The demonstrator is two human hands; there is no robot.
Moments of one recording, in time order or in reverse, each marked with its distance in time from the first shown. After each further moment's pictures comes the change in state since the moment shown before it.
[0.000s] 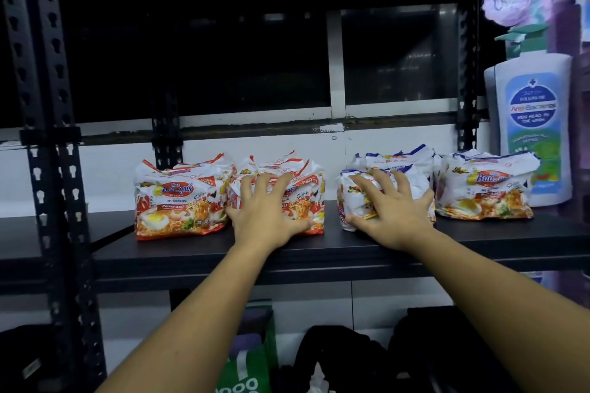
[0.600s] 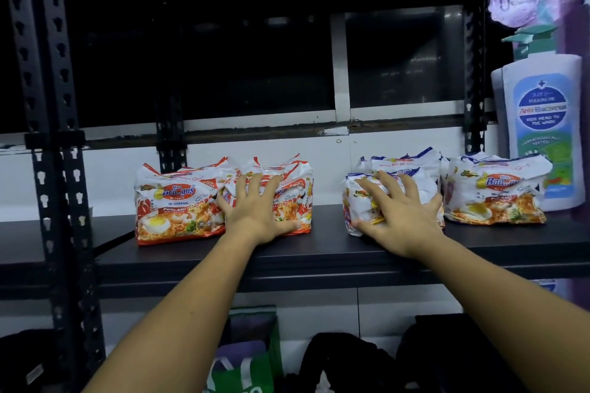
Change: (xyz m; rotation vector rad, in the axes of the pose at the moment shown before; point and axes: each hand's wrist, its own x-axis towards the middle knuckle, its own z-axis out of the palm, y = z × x) left_hand 0.039 -0.034 0.015 0.109 -0.106 -0.016; right_hand 0.000 0.001 0.005 0.012 0.031 0.007
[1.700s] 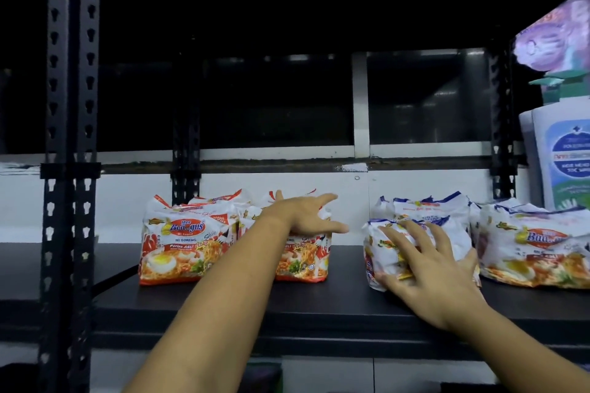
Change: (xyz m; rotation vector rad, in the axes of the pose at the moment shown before) left_hand 0.095 0.037 -0.036 -0.068 -0.291 0.316; right_hand -0.004 -0.003 -0.004 -0.028 -0.064 0.015
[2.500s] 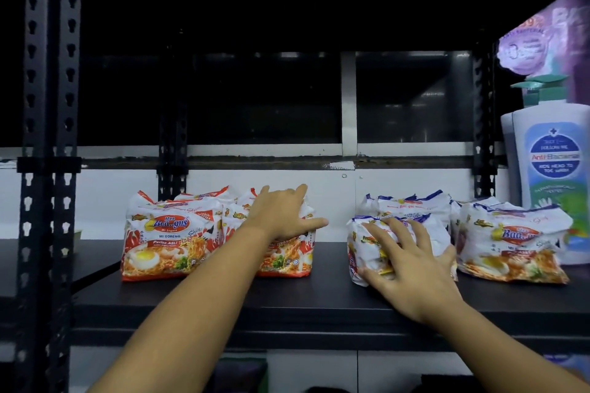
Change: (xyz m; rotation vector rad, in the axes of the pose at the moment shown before) left_hand -0.021 0.003 0.012 0.192 0.335 -0.003; right_hand 0.000 0.001 0.000 0.021 0.053 -0.016
